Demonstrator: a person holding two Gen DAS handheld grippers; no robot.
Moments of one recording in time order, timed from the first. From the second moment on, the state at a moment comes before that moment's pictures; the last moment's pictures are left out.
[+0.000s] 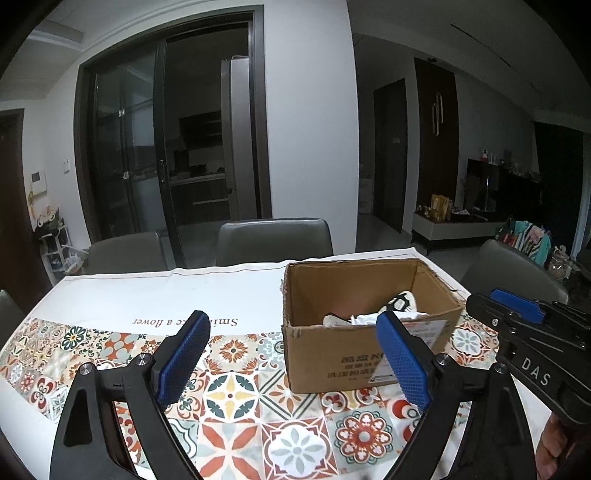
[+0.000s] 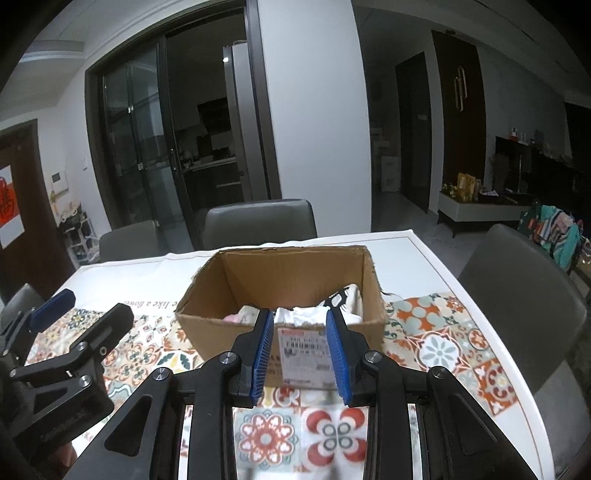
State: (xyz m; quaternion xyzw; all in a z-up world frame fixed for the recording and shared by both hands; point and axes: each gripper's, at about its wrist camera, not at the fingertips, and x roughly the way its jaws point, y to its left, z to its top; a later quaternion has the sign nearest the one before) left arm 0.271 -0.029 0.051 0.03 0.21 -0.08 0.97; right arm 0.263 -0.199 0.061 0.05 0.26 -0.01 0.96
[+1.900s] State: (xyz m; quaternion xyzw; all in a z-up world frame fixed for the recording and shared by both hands) left arm 0.094 -0.030 0.042 0.06 0.18 -0.09 0.98; right arm 0.070 -0.196 0.052 0.05 0.23 -0.06 0.97
